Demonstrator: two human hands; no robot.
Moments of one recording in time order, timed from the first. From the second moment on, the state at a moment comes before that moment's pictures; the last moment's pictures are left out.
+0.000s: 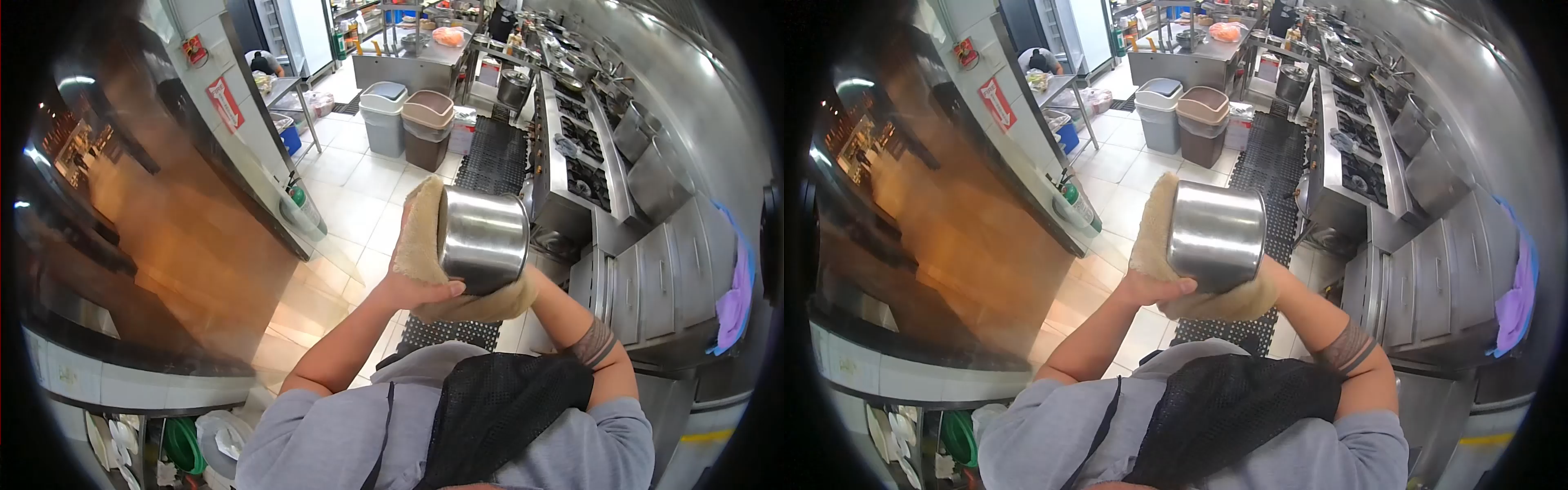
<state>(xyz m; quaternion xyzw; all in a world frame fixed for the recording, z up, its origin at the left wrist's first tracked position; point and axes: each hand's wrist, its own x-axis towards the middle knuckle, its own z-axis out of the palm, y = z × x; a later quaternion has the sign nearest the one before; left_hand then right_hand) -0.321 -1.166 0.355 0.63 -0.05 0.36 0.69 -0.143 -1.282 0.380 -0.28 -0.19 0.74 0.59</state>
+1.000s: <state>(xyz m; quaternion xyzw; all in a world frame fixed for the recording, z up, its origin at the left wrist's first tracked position) -0.370 -1.137 0.343 0.76 0.03 0.14 0.63 -0.141 -1.285 0.372 -0.33 -0.27 0.61 0.66</state>
